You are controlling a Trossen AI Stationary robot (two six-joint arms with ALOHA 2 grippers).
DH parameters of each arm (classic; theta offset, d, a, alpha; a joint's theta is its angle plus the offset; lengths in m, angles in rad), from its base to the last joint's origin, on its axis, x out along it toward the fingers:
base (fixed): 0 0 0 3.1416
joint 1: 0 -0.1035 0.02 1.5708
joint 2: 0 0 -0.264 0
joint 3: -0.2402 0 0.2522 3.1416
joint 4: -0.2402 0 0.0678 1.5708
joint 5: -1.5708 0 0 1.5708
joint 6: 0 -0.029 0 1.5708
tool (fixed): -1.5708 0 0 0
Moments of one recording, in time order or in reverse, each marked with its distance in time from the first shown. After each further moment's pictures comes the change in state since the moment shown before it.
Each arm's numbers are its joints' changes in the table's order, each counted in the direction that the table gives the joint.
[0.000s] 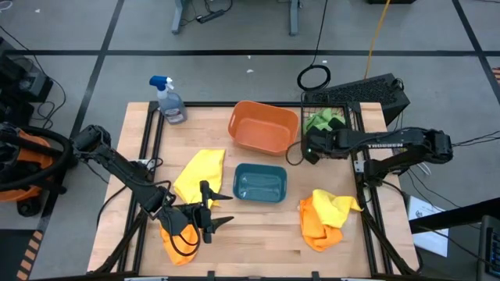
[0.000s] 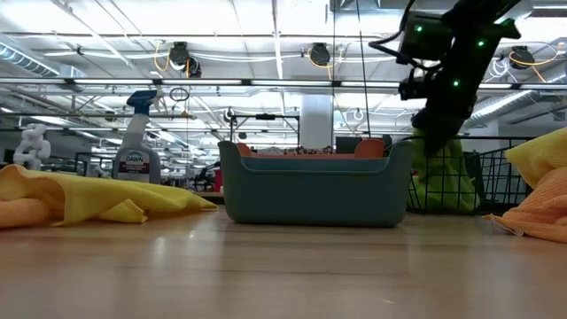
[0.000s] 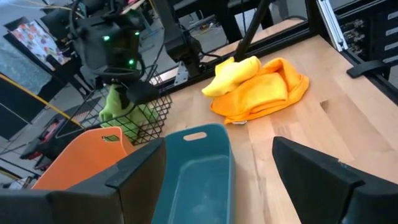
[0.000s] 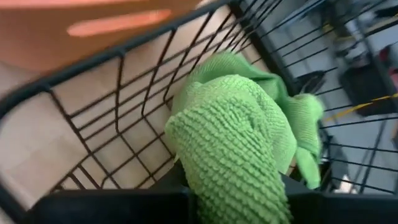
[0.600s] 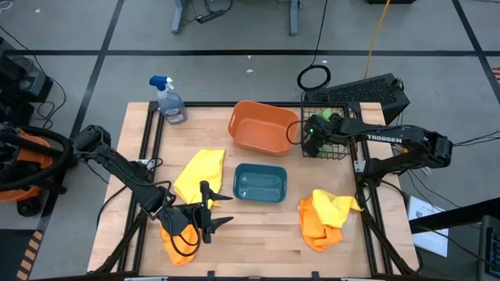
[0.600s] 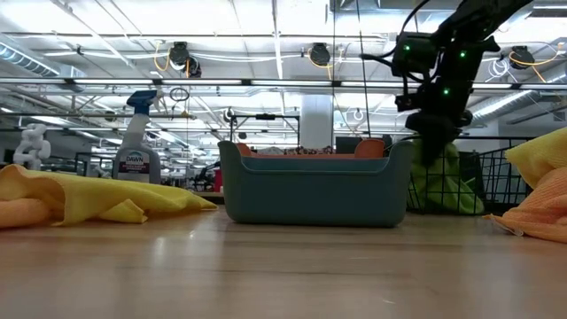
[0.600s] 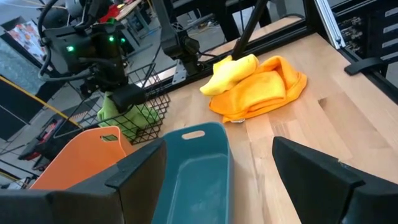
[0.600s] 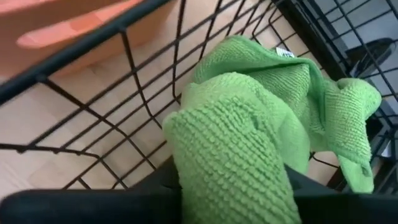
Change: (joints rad) left arm 0.000 0.000 0.000 -0.013 0.007 0.000; right arm 0.240 0.000 0.000 0.083 -0.276 0.131
